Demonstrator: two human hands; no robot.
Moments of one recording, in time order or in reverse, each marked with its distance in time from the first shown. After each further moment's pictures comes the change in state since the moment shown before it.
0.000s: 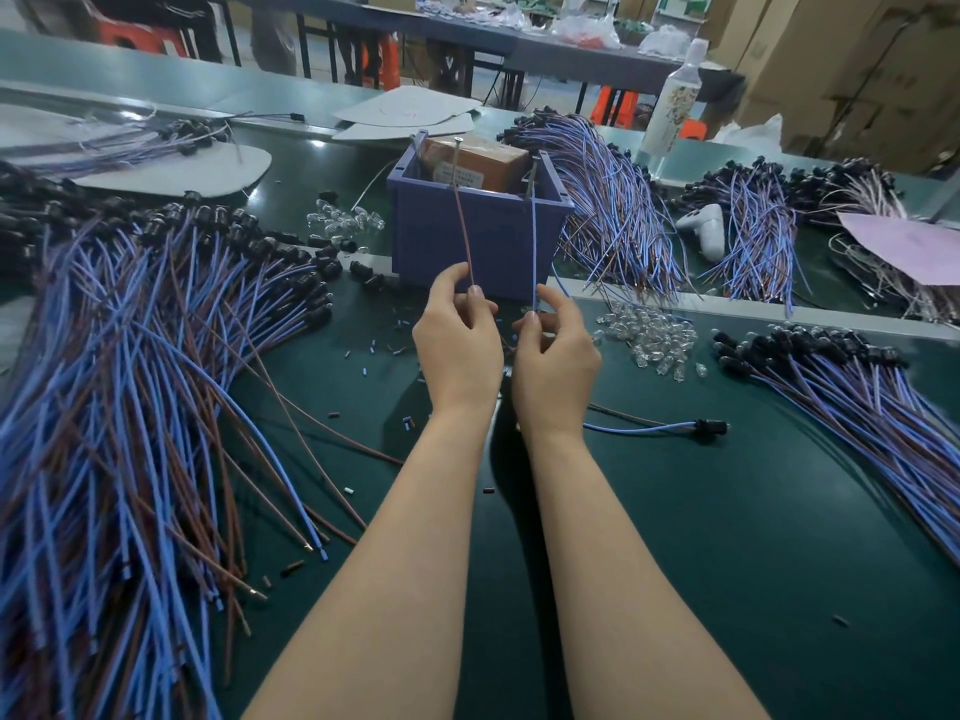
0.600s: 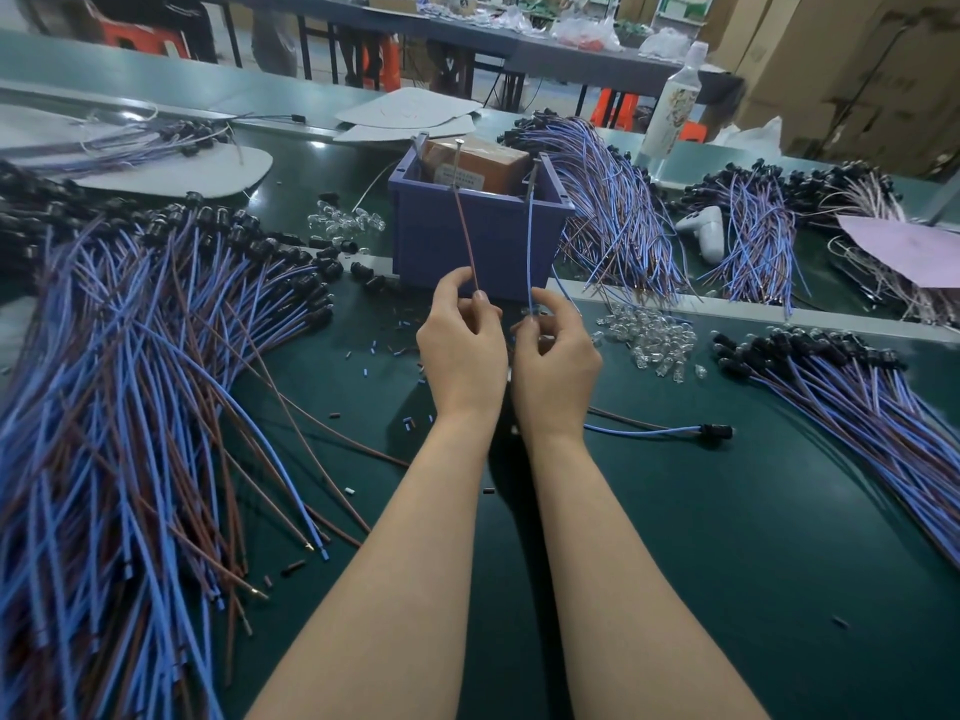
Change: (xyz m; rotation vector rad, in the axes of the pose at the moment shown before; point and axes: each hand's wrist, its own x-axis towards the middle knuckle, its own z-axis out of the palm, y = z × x) left_hand -0.005 0.003 0.000 0.008 0.016 0.023; right_hand -0.003 -0.003 -0.001 -0.004 -0.003 -0.019
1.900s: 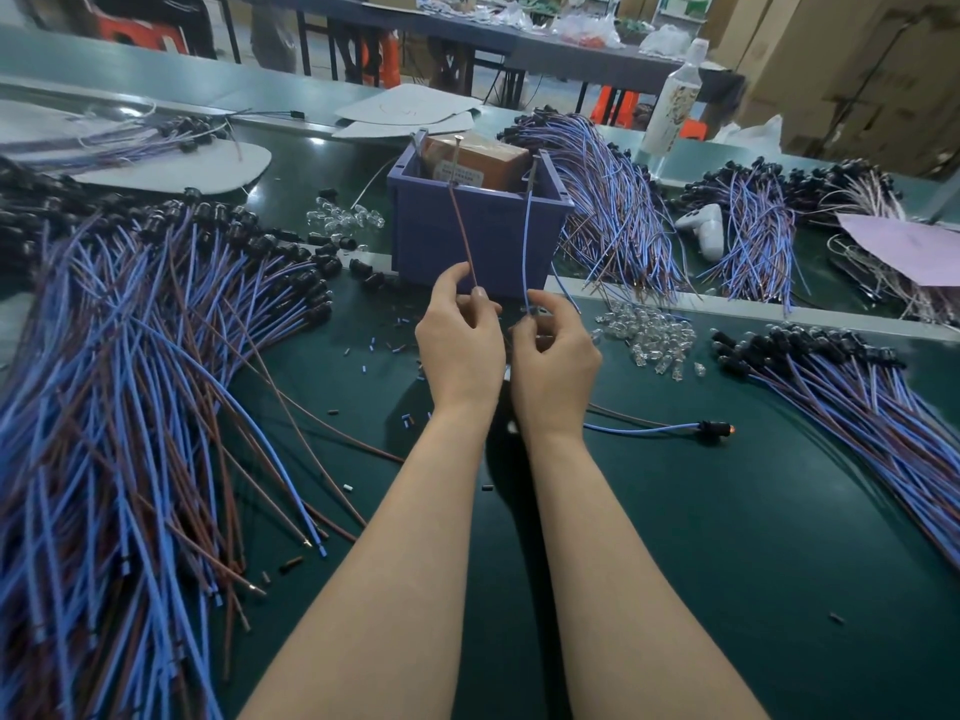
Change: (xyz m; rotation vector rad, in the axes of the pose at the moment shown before) left_hand 0.003 -0.002 0.001 0.003 -0.031 -0.036; right_hand 0.000 0.000 -0.001 -0.009 0.013 -0.009
